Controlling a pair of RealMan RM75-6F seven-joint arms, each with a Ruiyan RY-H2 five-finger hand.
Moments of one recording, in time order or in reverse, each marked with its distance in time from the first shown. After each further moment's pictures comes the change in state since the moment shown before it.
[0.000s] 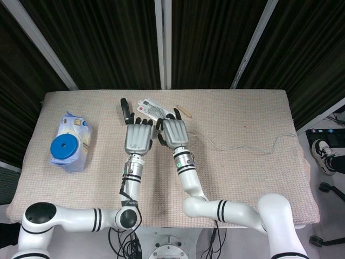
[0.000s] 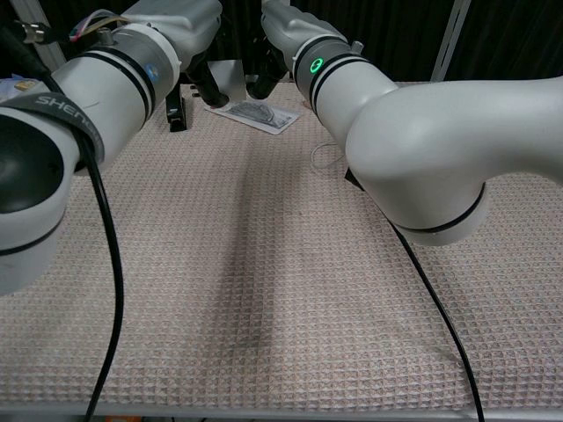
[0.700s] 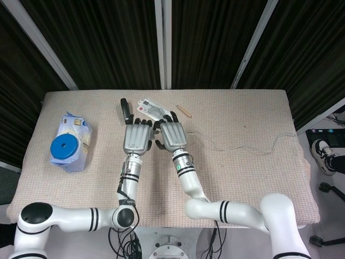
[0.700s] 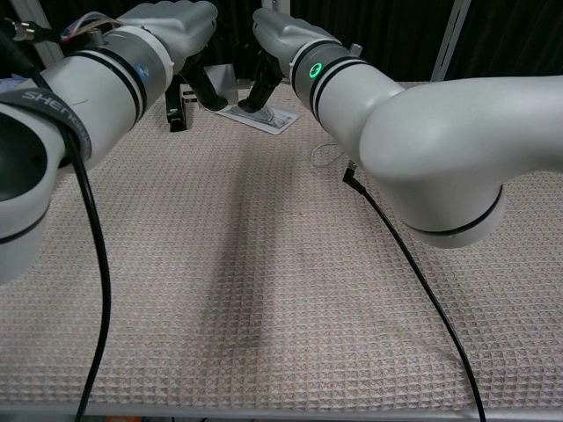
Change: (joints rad) left arm 0.020 0.028 0.004 -0.011 -0.019 -0.037 -0.043; right arm -0.021 0.041 -0.020 -0.069 0.006 -0.025 -0.037
